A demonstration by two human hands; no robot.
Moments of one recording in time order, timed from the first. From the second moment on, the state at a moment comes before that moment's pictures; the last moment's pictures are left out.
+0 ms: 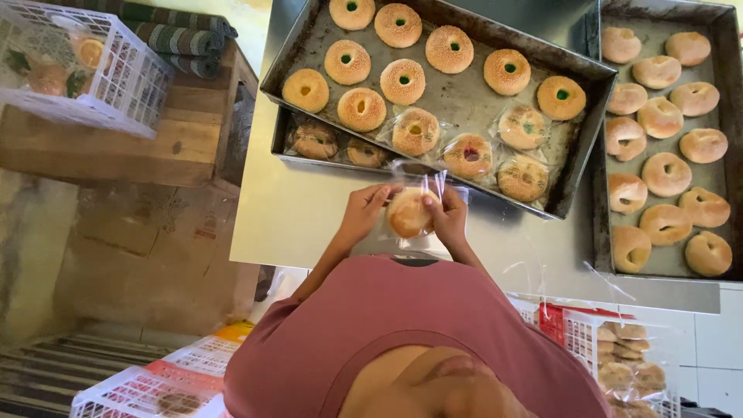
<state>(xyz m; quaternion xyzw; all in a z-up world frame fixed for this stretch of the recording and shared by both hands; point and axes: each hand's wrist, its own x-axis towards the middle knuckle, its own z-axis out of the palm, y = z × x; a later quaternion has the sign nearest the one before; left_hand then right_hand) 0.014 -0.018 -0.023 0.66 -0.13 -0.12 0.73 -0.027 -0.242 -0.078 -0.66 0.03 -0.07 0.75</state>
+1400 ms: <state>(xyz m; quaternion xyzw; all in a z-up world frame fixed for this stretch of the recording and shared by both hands) 0.036 -0.072 -0.006 0.71 -0.10 0.01 0.70 0.001 -0.279 0.049 -0.69 -0.12 -0.44 0.56</state>
